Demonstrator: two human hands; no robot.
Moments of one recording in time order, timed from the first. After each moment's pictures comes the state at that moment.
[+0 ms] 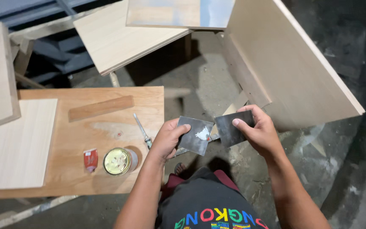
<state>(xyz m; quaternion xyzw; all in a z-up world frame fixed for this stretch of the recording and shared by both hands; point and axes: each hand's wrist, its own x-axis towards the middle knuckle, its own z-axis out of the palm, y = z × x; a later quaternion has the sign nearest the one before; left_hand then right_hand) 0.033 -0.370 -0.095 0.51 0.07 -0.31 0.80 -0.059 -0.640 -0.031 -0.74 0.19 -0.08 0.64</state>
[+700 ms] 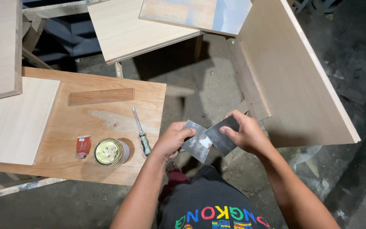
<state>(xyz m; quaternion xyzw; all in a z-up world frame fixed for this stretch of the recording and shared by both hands) 0.029 -0.413 -0.116 0.52 0.10 -0.33 0.78 -0.016 -0.661 -0.023 -0.91 0.11 0.11 0.38</state>
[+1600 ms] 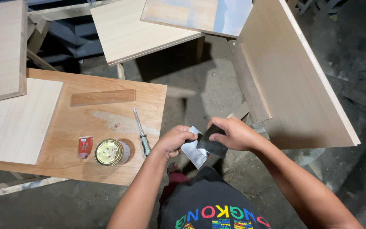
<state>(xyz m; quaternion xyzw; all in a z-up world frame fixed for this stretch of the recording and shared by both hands) 0.039 -0.414 -0.167 0.51 0.12 -0.42 0.74 0.009 -0.648 -0.007 -0.91 -0.11 0.23 0.33</state>
